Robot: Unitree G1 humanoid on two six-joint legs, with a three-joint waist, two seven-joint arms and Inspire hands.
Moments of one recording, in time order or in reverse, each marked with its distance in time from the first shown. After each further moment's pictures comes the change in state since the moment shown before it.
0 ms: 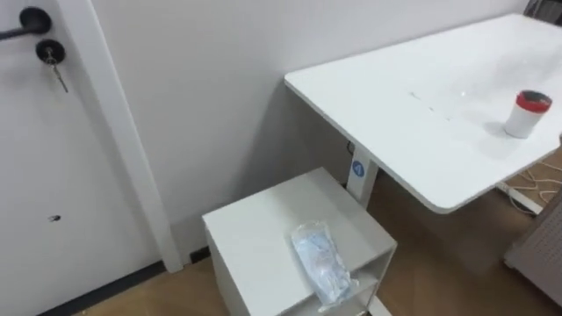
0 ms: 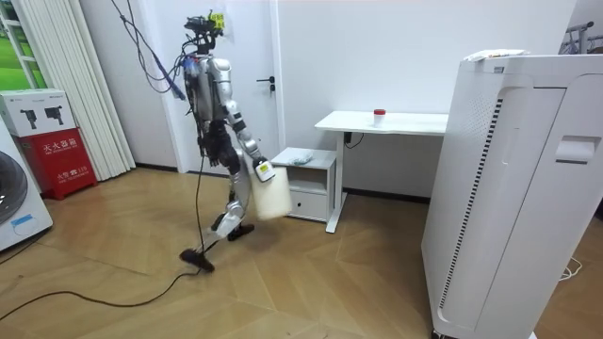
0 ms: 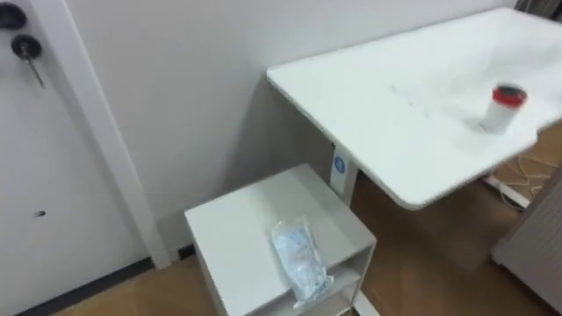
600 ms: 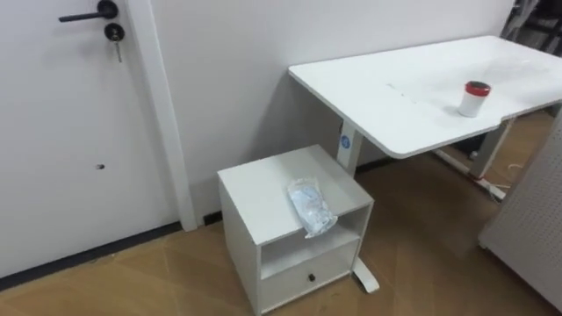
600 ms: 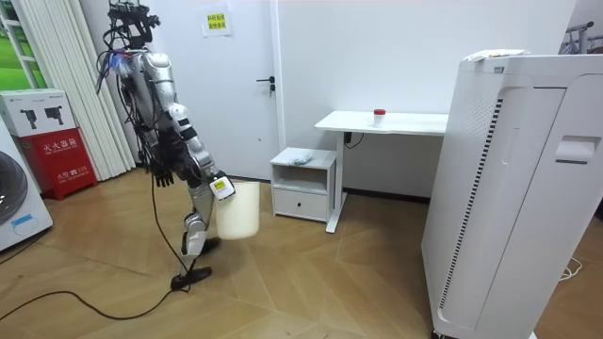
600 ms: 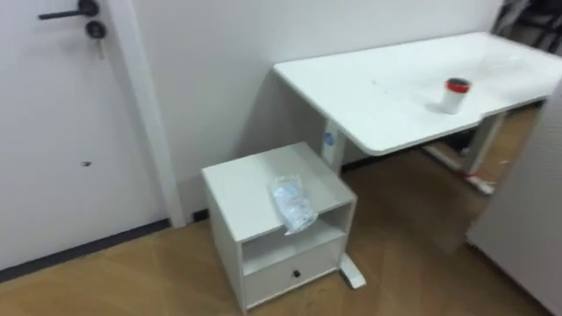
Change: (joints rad) left arm 0.152 -0.016 0.023 0.060 0.207 0.089 -0.083; right arm 0.030 0.002 -0.051 0.106 0.077 0.031 0.064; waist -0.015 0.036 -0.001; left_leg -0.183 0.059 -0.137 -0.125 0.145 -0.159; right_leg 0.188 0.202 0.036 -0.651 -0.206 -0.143
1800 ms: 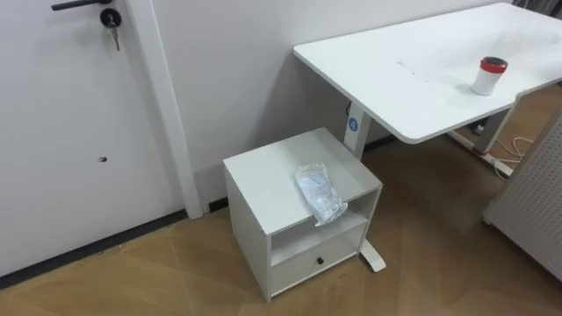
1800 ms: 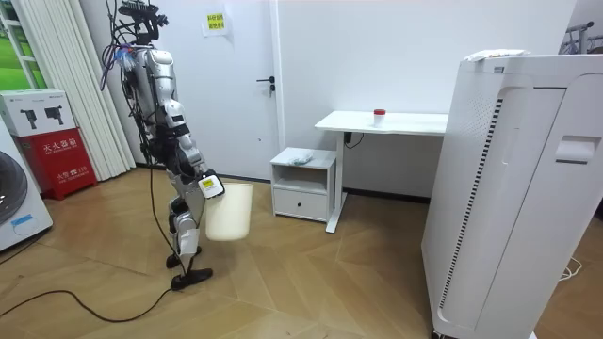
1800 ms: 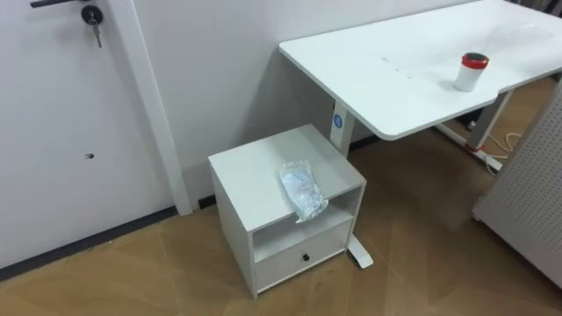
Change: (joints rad) left arm -0.057 -0.012 0.021 -0.090 0.074 -0.095 0.077; right arm 0.054 0.003 -0.030 -0.005 0.074 -0.068 -0.029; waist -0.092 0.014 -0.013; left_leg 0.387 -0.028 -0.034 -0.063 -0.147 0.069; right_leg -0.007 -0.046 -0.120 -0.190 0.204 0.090
